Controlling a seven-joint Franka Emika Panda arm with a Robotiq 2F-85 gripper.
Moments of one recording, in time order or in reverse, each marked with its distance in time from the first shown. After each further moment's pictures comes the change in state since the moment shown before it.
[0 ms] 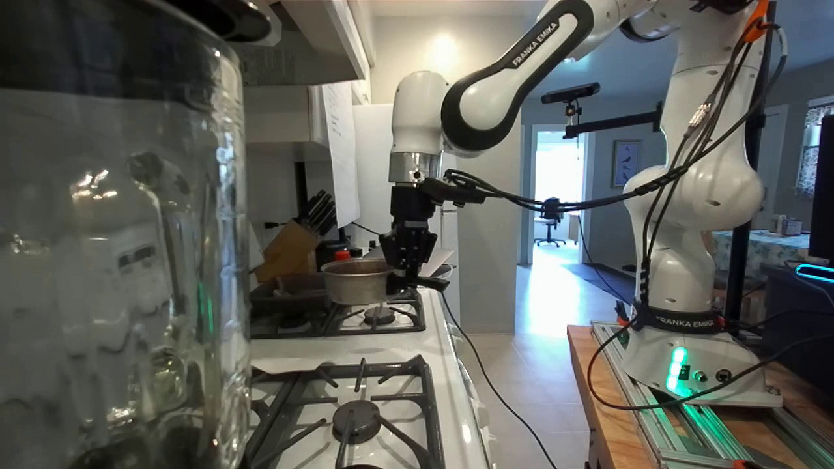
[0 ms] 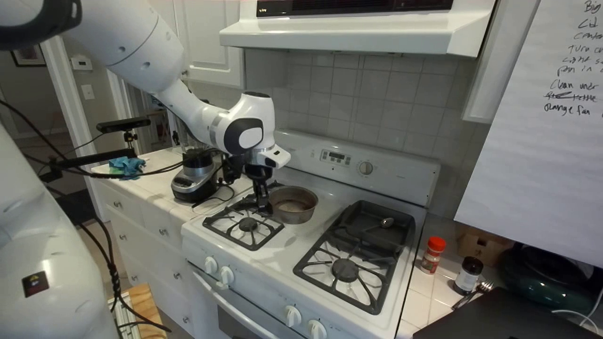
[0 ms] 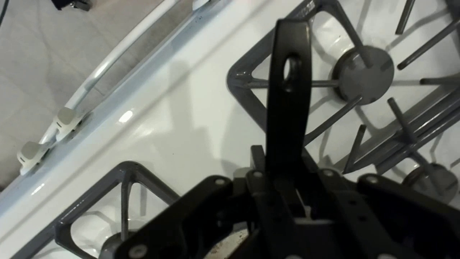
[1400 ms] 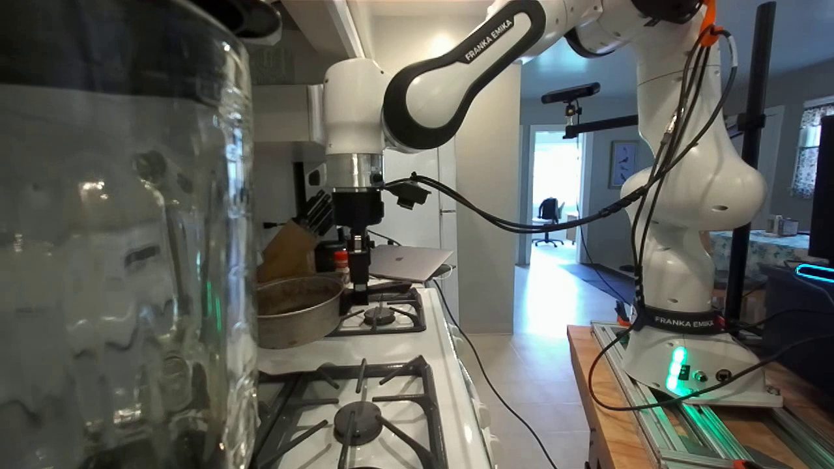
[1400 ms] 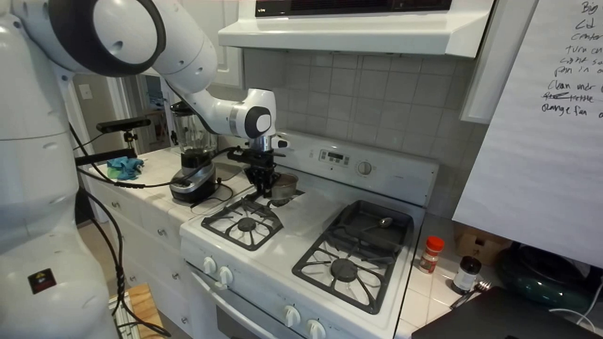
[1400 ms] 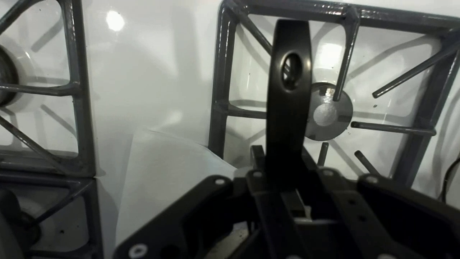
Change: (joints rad) arm 0.051 0.278 0.064 0.345 -0.156 -0.158 -0.578
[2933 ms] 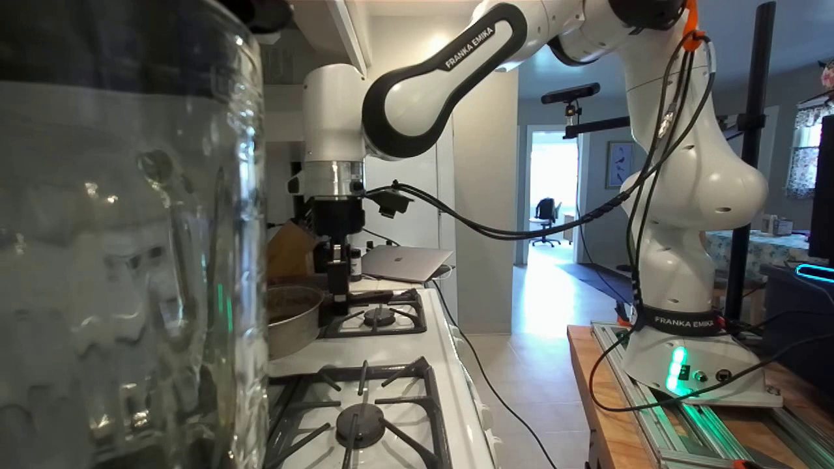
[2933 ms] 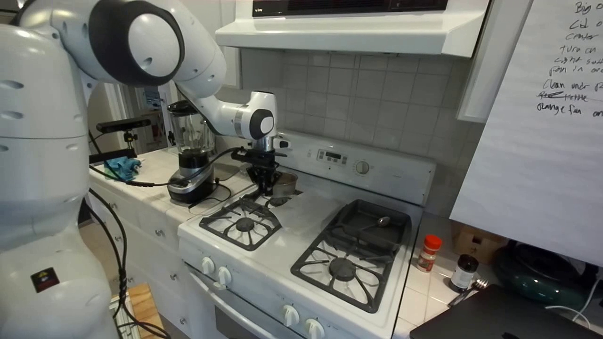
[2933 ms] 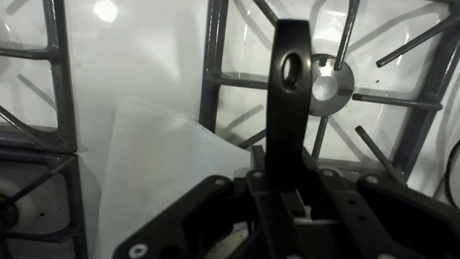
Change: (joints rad) arm 0.024 0.097 -0.001 0.100 -0.012 0.004 0.000
